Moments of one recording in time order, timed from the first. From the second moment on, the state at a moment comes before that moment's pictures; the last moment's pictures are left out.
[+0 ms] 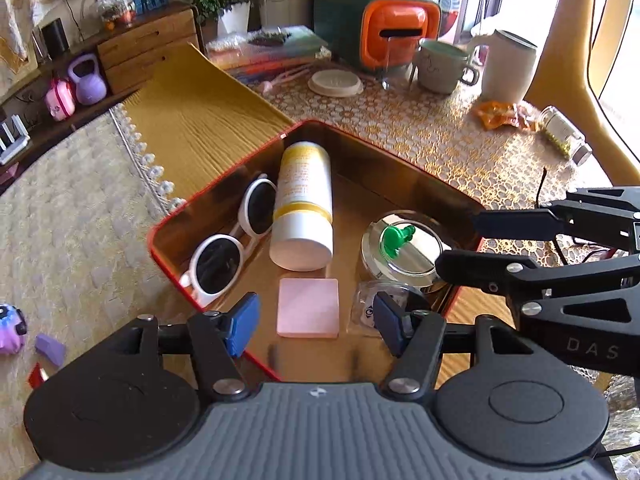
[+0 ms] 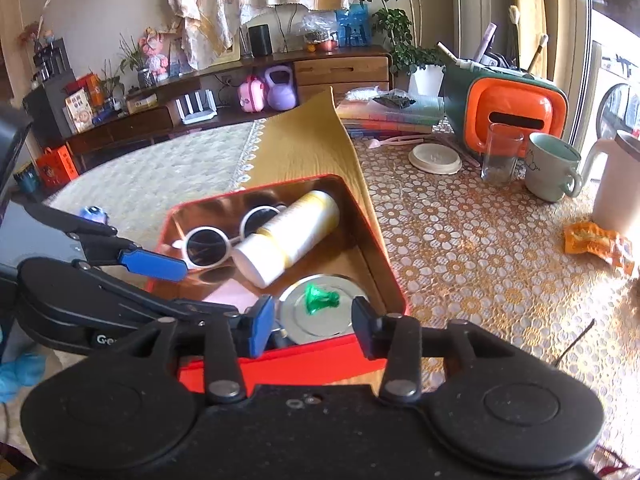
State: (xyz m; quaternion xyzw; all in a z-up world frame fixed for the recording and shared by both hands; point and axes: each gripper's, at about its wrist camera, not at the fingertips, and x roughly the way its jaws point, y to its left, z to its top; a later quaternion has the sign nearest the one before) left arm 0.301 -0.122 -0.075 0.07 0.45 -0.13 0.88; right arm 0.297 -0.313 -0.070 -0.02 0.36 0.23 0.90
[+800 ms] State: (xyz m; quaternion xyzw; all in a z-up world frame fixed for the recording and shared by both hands) left arm 0.212 -0.052 -0.016 0.01 0.38 -0.13 0.92; right arm 0.225 -0.280 -0.024 -0.02 0.33 0.28 0.90
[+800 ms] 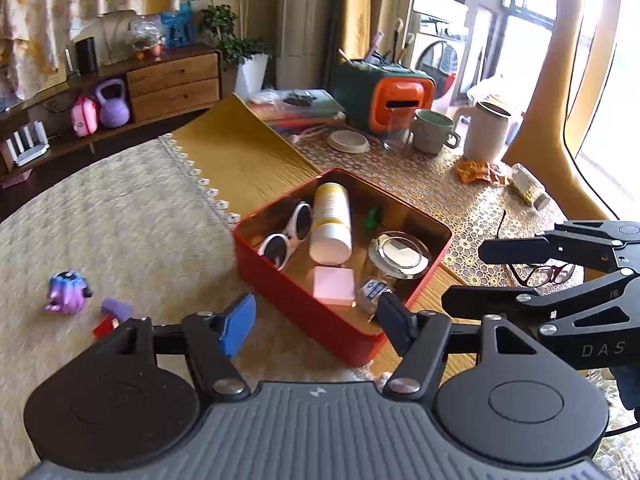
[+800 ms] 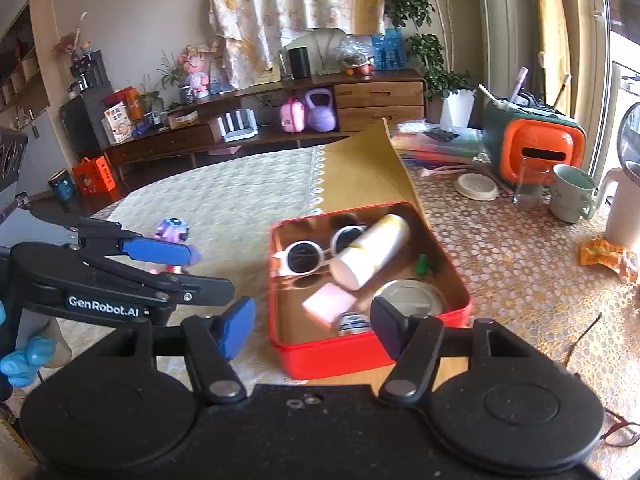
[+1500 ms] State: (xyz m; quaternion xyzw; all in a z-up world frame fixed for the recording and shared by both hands) left arm 0.166 0.054 -0.035 -0.04 0.36 0.00 0.93; right arm 0.204 -0.214 -0.027 -0.05 0.31 0.31 0.90
